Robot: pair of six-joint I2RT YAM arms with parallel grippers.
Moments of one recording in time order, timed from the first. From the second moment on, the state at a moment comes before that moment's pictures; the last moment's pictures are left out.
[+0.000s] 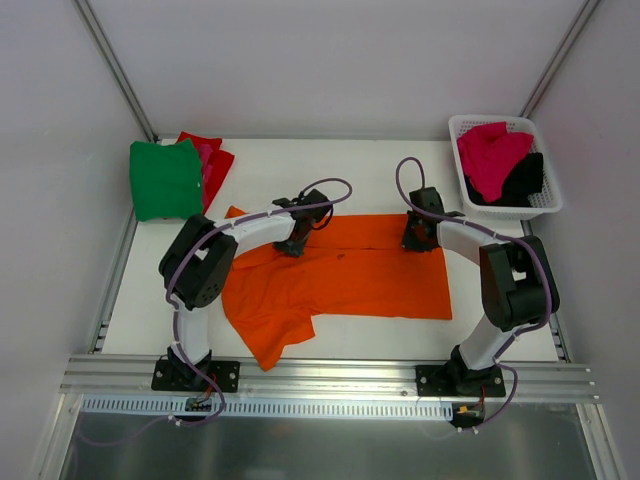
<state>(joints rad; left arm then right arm) -0.69 1.94 1.33 -0.70 -0.40 -0.27 0.28 1.69 0.95 -0.33 0.12 0.49</state>
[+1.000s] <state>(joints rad) -0.70 1.84 1.34 -0.74 -0.43 -0.29 0.28 1.69 0.95 -0.33 0.12 0.49</state>
